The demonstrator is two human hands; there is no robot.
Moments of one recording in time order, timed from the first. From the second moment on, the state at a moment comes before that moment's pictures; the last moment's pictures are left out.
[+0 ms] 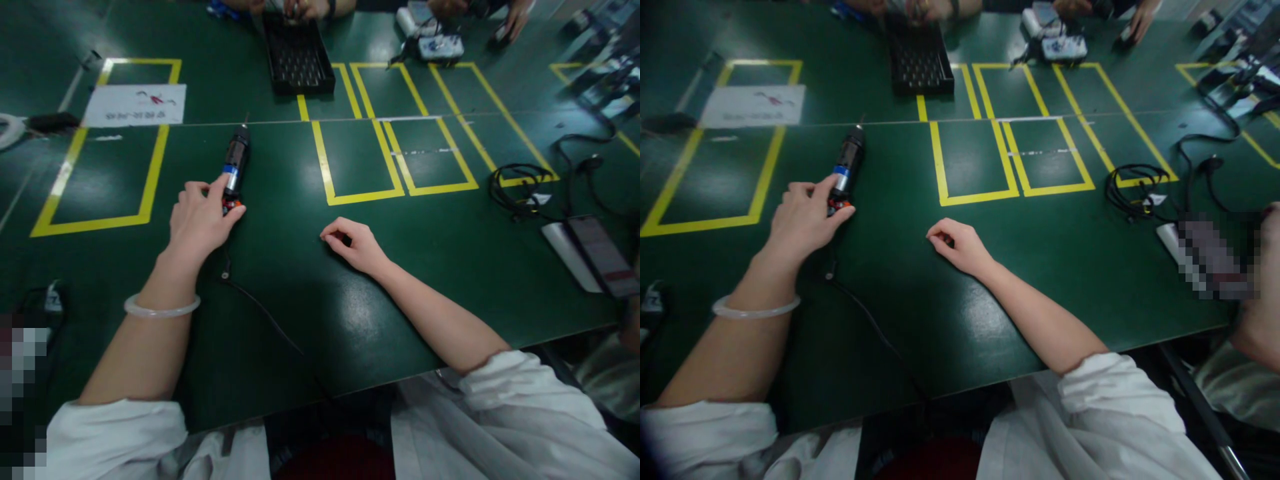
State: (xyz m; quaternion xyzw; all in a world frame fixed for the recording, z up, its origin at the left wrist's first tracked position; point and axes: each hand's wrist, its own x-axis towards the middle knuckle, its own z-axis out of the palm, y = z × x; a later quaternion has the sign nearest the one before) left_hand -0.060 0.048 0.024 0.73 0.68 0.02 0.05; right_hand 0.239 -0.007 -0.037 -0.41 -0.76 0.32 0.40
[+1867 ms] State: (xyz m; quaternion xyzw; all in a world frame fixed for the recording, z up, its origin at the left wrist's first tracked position) left_hand 0.021 0.008 -0.011 0.71 0.37 0.24 0.55; right_hand 0.238 -0.009 -0.034 -0.34 -0.76 0.40 0.37
